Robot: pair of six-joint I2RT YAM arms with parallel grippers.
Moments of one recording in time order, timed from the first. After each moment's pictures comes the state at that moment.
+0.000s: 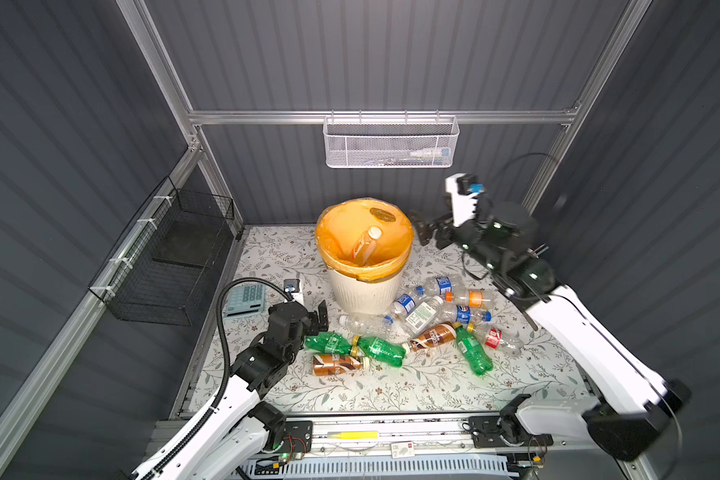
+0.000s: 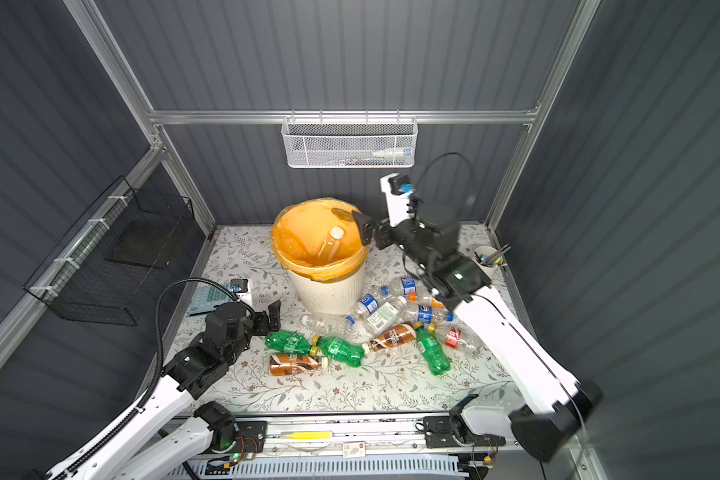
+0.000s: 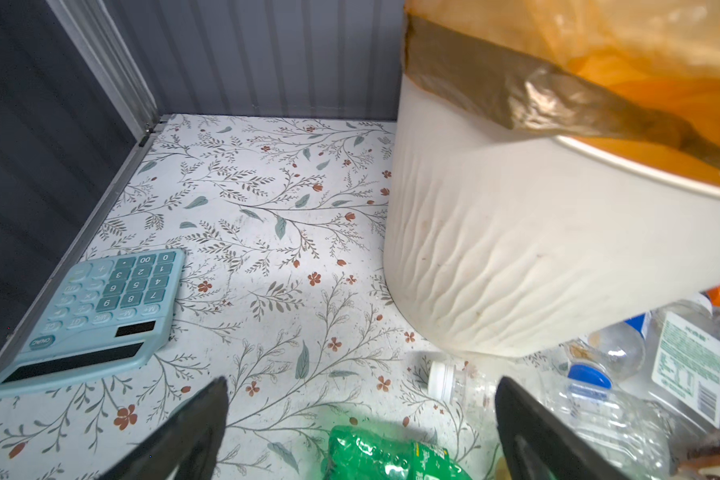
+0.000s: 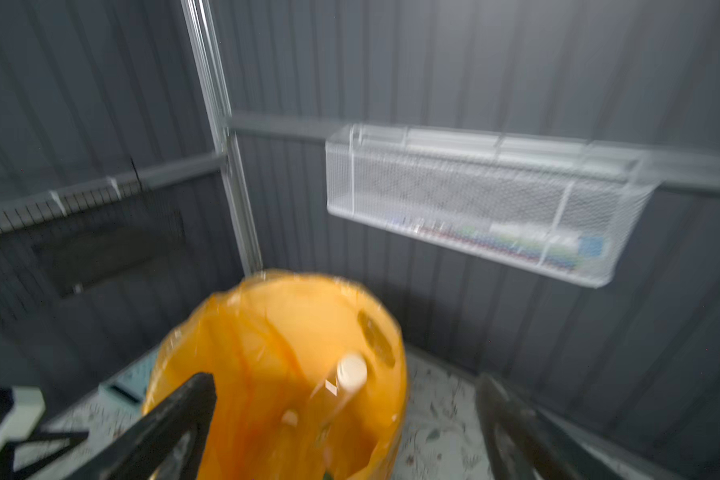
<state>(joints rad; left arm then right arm) -0.58 0.75 0.61 -0.35 -0.38 -0.26 0.56 1.20 1.44 -0.15 -0.01 0.01</state>
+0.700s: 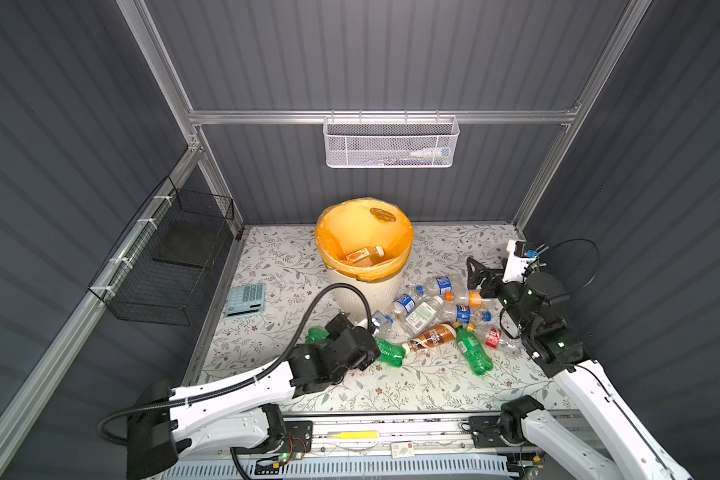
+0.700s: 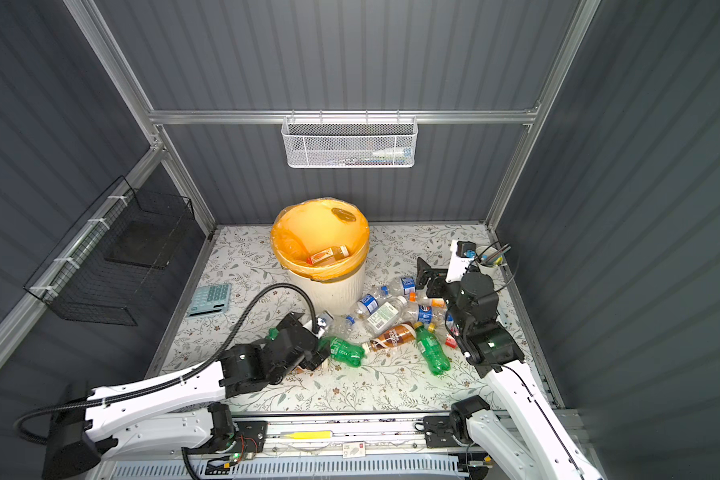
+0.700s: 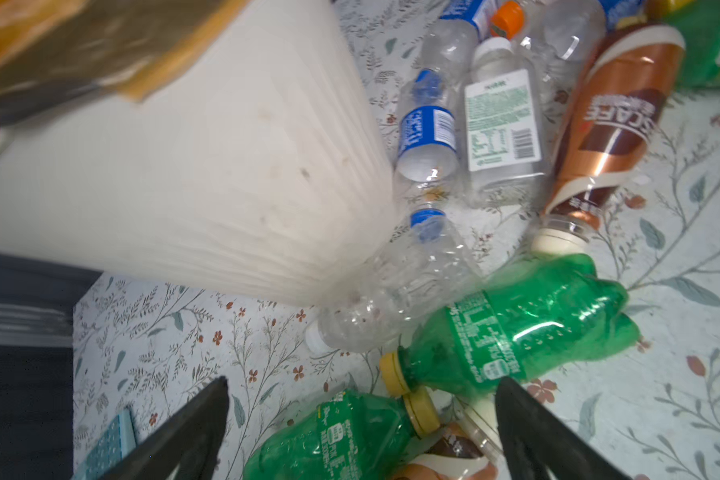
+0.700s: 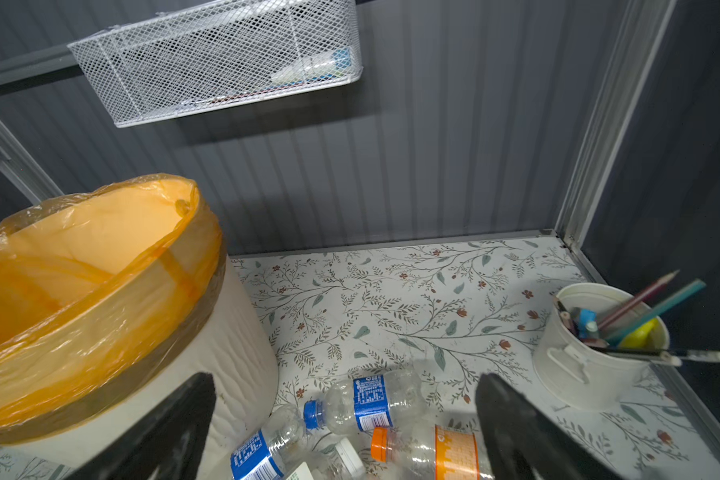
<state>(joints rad) -1.19 1.12 0.76 -0.43 -0.59 0.08 0.29 0.77 0.79 -0.17 0.15 0.22</state>
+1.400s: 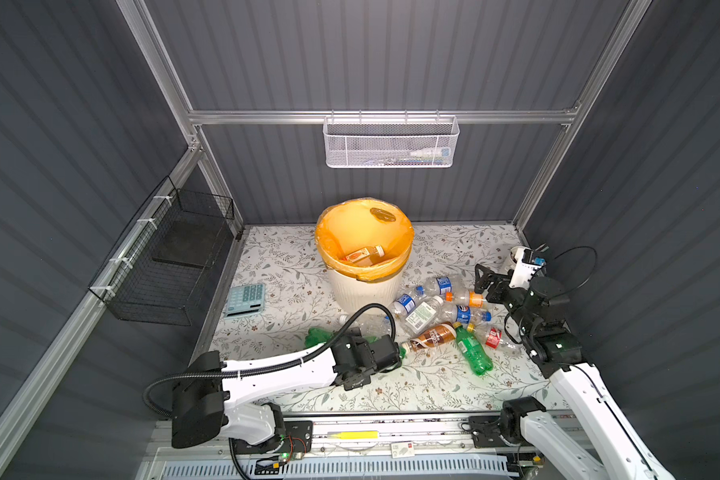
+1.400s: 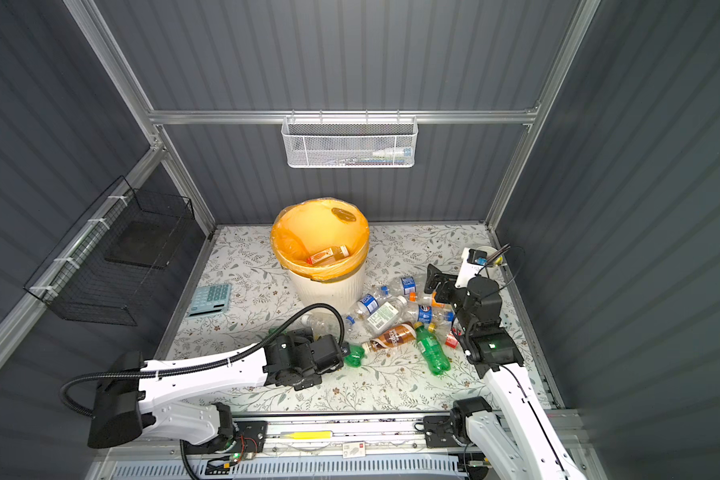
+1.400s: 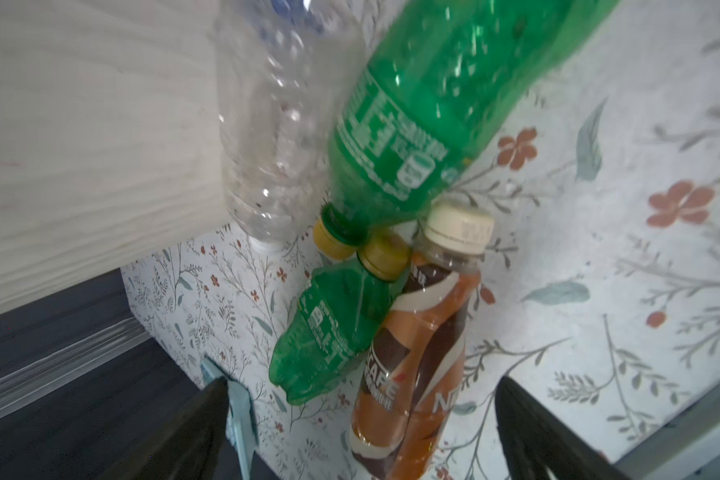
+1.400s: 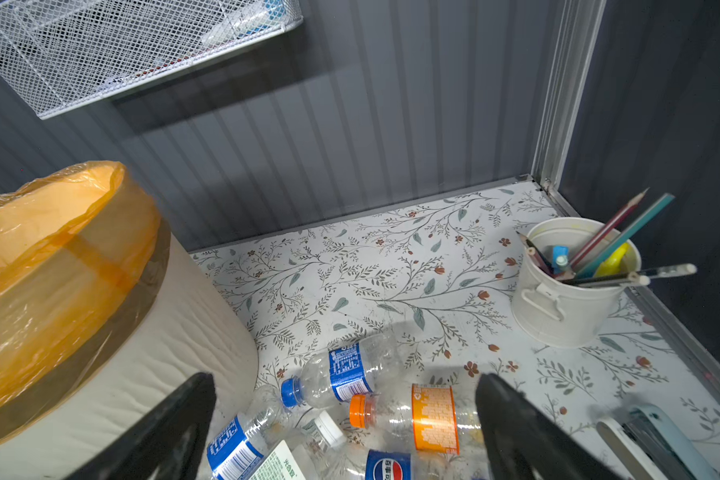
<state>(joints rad) -1.24 1.40 0.97 -1.01 -0.55 0.22 0.15 0.77 0.71 -0.18 0.05 0.29</state>
